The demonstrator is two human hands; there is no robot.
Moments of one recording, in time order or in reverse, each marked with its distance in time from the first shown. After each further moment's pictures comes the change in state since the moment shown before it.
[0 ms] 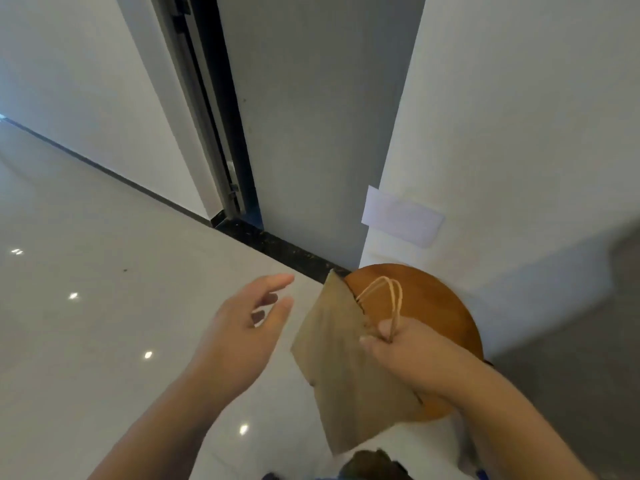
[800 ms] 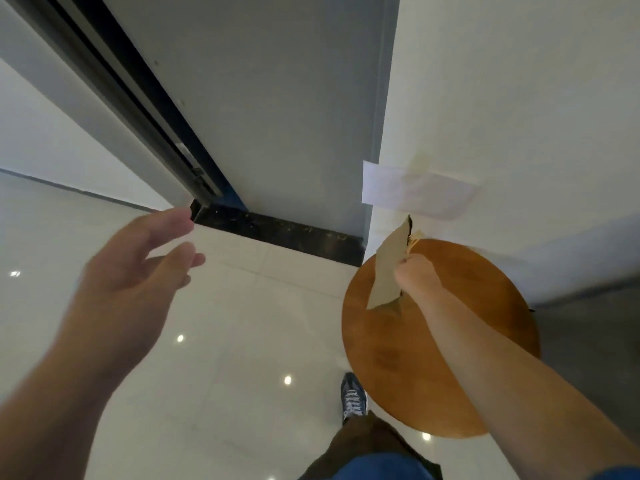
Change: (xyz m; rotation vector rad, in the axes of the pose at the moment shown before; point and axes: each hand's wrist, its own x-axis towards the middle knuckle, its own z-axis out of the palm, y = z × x) left_hand 0.313 0.005 -0.053 -0.068 0.081 0.037; right_hand 0.411 0.096 -0.069 0.386 0.428 0.534
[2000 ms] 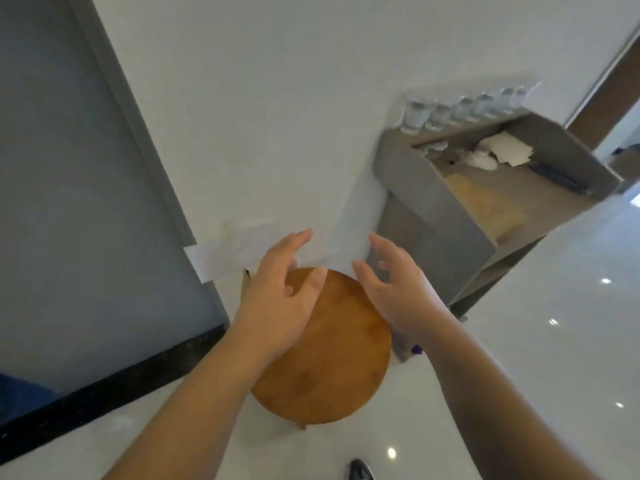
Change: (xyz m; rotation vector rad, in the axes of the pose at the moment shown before) left_hand -0.069 0.064 0.132 -0.129 -0.956 0.570; right_hand -0.343 0.059 -0.107 0.323 0.682 -0.093
